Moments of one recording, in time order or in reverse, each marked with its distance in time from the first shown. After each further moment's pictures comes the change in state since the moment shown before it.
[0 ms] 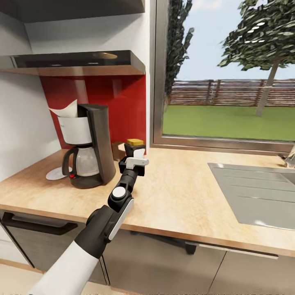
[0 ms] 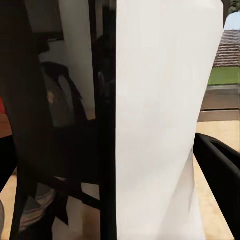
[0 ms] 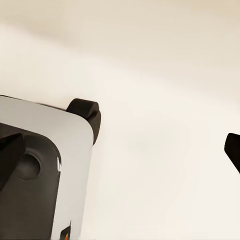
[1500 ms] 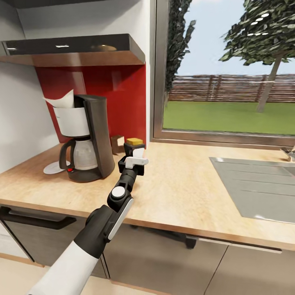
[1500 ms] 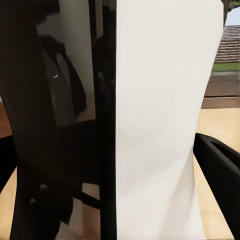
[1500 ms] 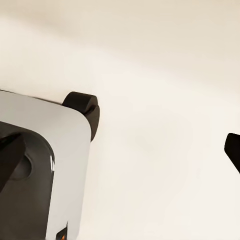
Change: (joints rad) left arm 0.000 0.003 0.003 -0.009 0.000 0.002 0.002; right arm 0.001 0.000 0.000 -0.001 0.000 0.000 0.000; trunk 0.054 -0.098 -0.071
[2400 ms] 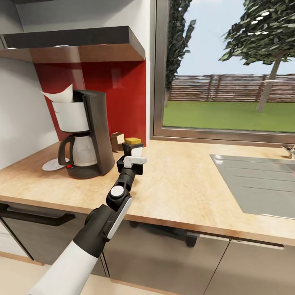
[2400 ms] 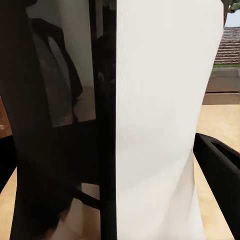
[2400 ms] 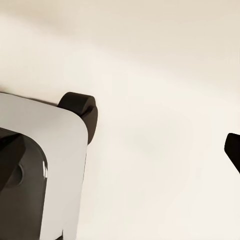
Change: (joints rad) left arm 0.000 -0.001 0.017 -0.003 -0.001 0.000 0.000; right arm 0.000 0.000 0.000 0.001 0.000 0.000 0.000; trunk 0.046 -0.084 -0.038
